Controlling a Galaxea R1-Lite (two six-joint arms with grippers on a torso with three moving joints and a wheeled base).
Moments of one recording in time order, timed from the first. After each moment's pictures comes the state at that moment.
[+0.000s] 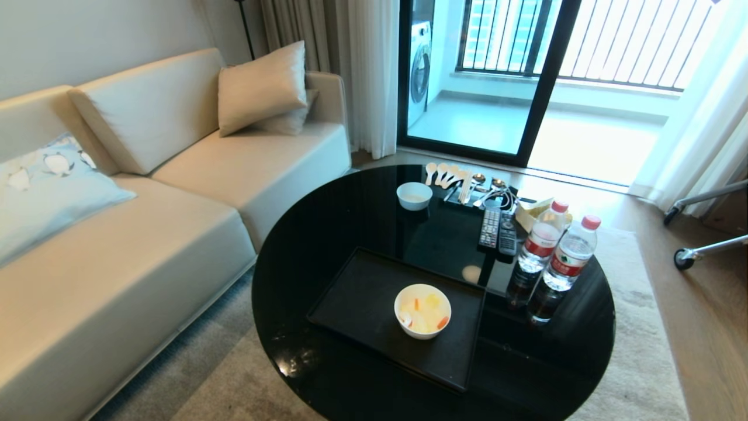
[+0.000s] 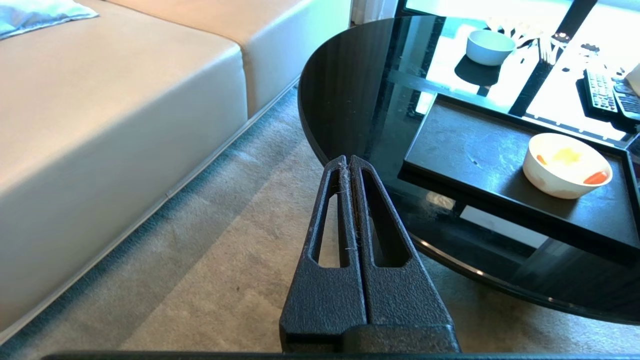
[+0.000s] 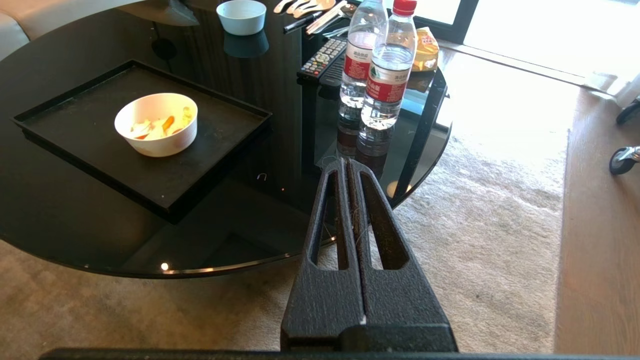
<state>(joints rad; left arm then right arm) 0.00 0.00 0.00 -0.01 0.01 -0.09 0.01 0.00 0.00 0.00 0.06 -0.07</state>
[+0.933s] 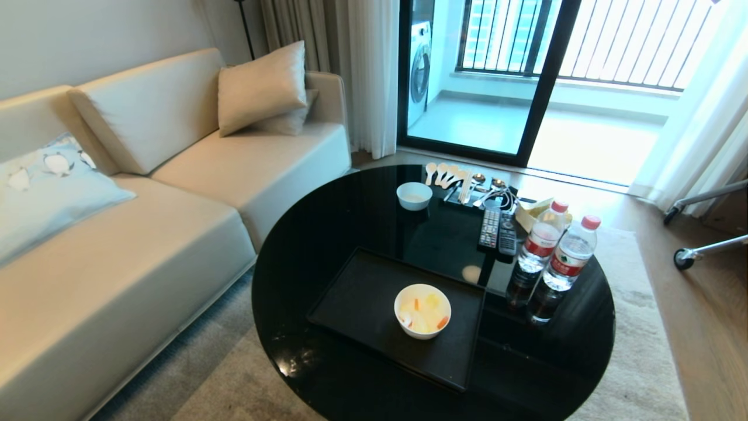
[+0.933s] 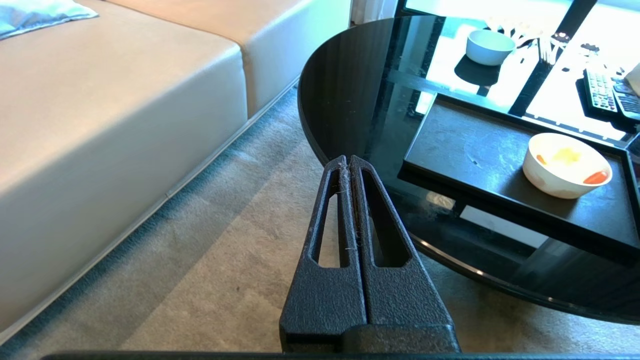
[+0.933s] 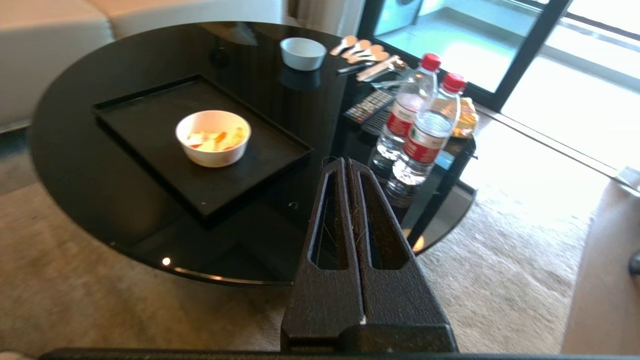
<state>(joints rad) 0.00 0.00 0.00 -0.01 0.01 -0.09 0.01 0.02 -0.18 0.10 0.26 -0.20</state>
